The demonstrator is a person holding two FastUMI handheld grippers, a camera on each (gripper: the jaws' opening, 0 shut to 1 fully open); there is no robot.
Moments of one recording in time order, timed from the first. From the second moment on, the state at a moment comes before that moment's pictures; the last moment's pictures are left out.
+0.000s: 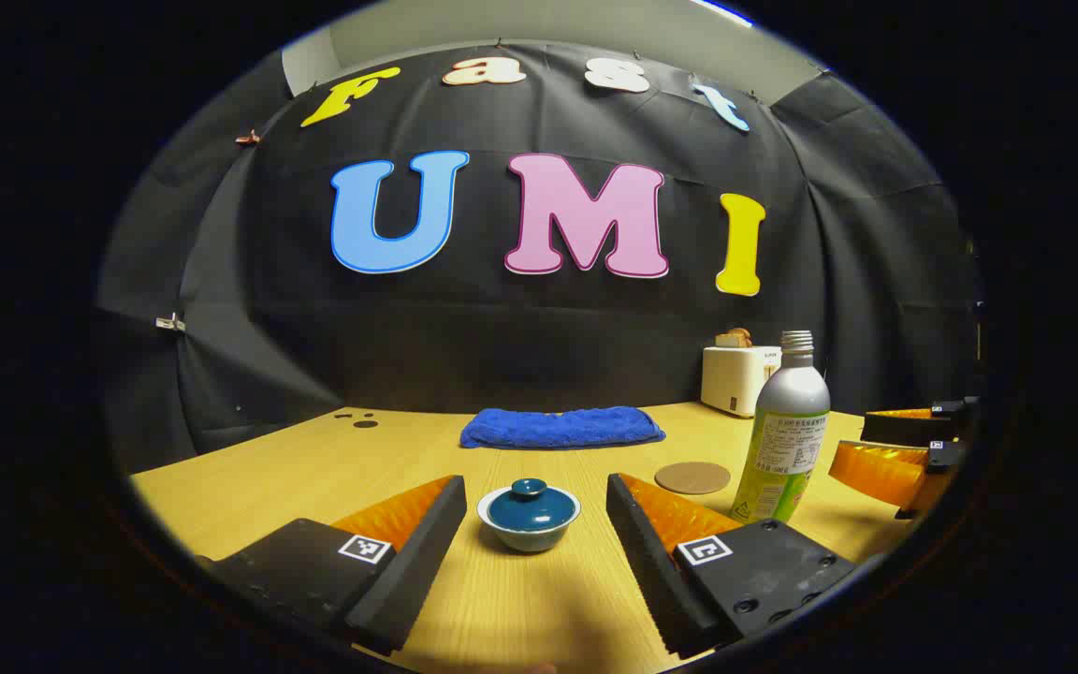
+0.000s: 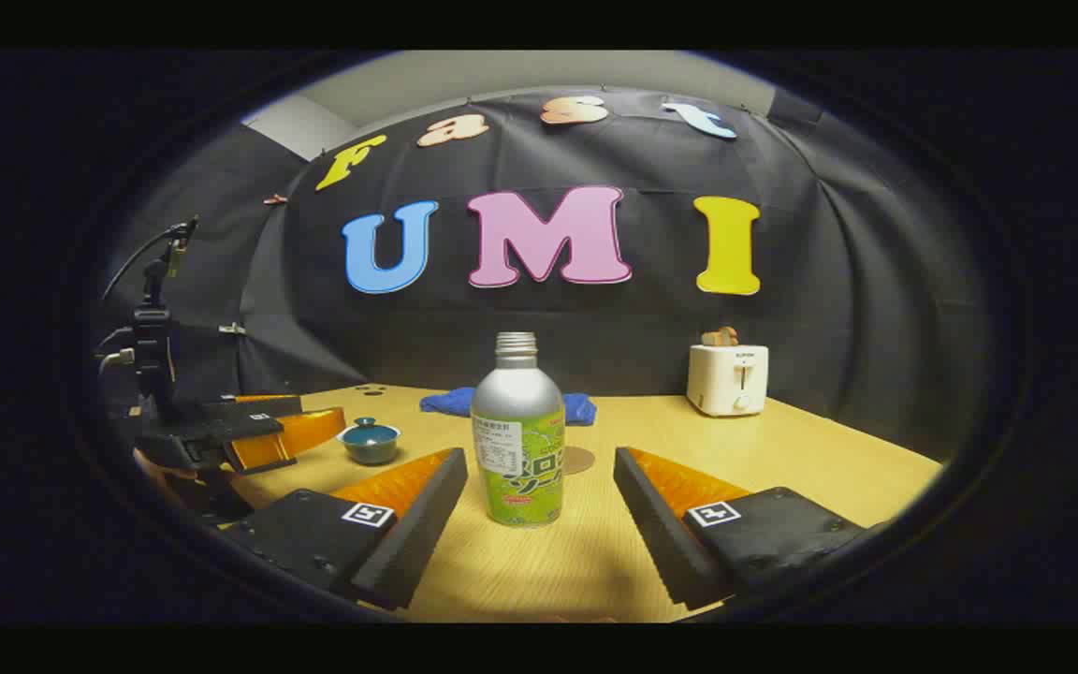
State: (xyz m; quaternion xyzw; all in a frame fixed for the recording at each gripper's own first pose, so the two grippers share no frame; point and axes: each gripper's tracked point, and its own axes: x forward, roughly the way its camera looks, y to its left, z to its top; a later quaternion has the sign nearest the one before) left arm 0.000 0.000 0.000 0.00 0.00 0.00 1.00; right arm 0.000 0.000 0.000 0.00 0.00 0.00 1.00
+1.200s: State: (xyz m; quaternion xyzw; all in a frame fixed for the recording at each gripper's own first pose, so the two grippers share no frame) left arm 0.003 -0.005 0.001 0.00 0.00 -0.01 1.00; right arm 0.006 -0.001 -0.006 0.00 0.01 0.02 1.00
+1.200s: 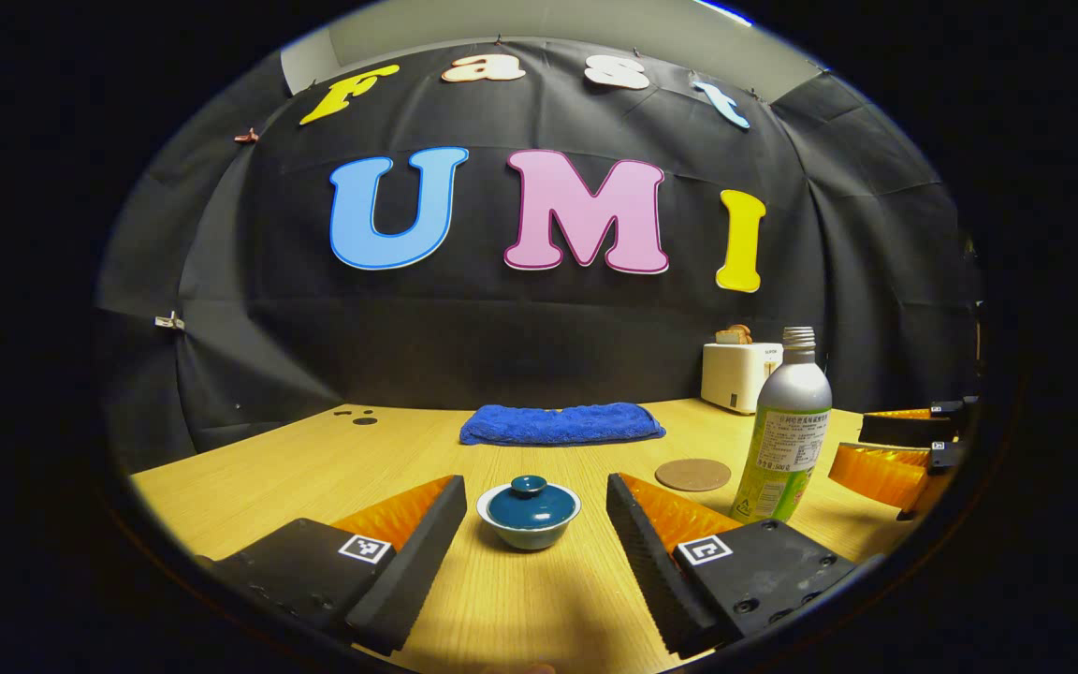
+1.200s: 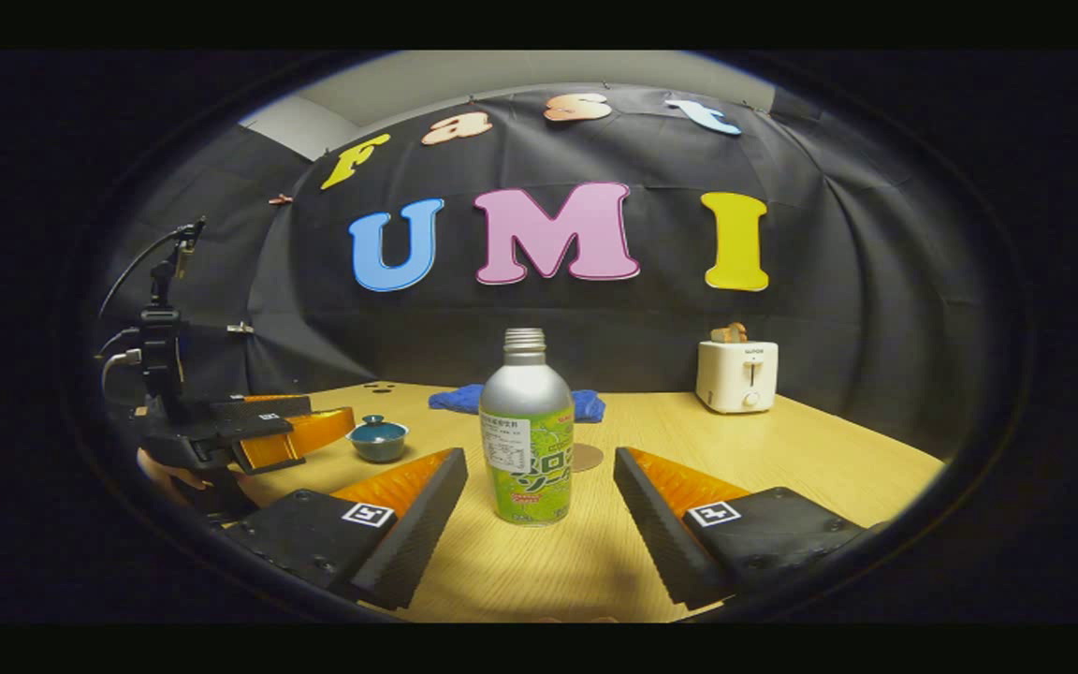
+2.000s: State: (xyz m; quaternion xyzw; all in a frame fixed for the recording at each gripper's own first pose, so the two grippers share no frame) left arm 0.065 0.009 -0.016 0.03 0.06 -0.01 1.00; right arm 0.031 0.001 -0.014 0.03 0.04 0.04 1.00
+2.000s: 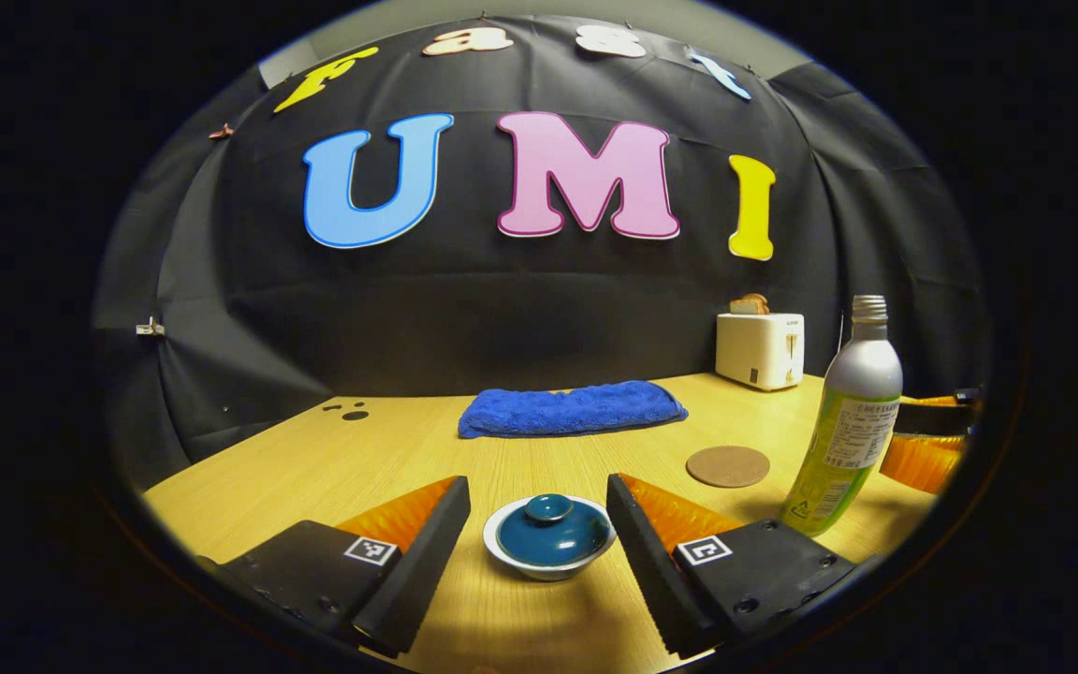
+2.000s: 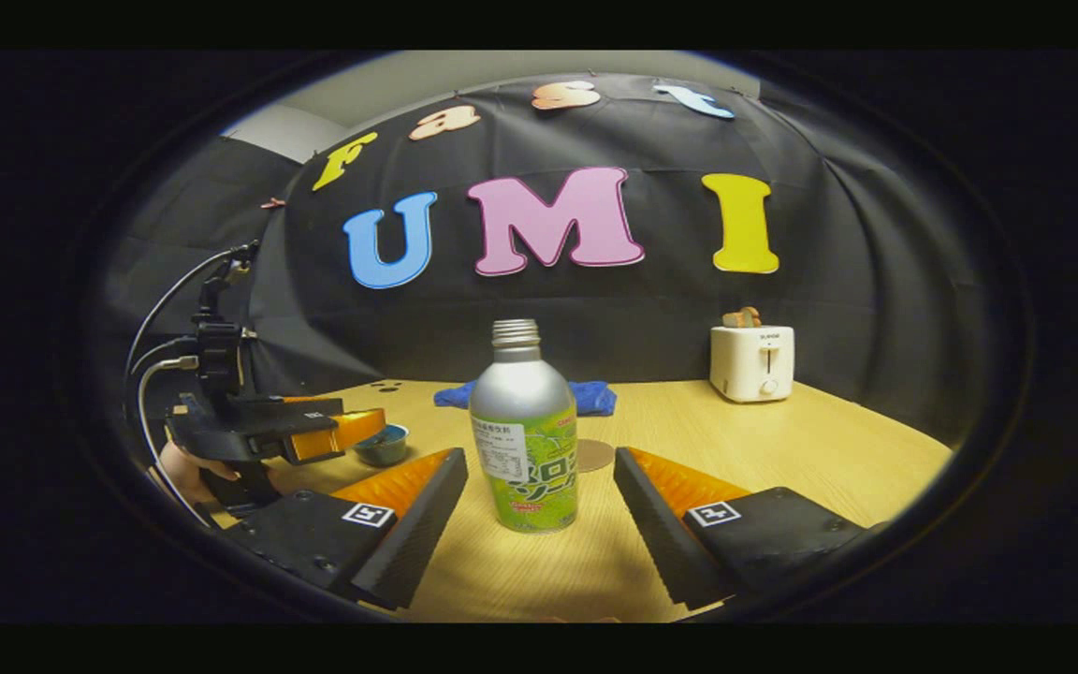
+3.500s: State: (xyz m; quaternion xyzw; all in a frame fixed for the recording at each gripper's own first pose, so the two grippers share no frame) left arm 0.083 0.015 -0.013 0.03 0.06 0.02 1.00; right arm 0.067 0.010 -0.006 0.03 0.04 0.06 1.00
